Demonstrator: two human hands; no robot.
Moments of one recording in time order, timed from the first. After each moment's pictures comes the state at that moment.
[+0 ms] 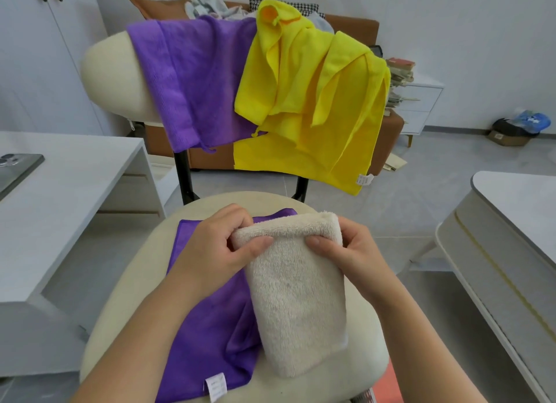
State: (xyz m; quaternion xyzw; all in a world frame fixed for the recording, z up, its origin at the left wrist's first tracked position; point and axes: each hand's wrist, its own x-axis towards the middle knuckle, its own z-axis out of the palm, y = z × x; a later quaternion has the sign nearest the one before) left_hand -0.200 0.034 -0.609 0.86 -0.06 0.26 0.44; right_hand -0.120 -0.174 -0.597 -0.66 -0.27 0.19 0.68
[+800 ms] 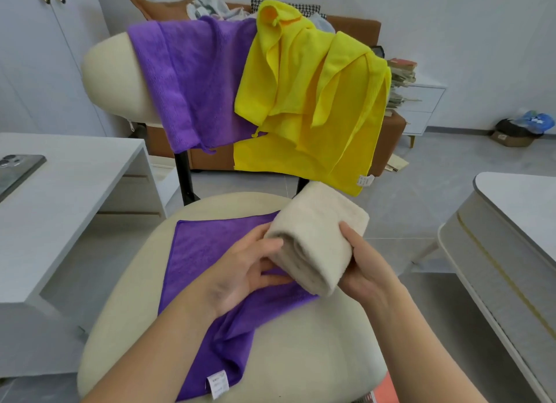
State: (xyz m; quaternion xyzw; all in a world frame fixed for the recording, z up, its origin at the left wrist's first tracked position) left_hand -0.190 0.002 -0.621 0.51 0.07 -0.09 0.85; right_hand -0.103 -0.172 -0.617 -0.39 0.16 0.32 0.85
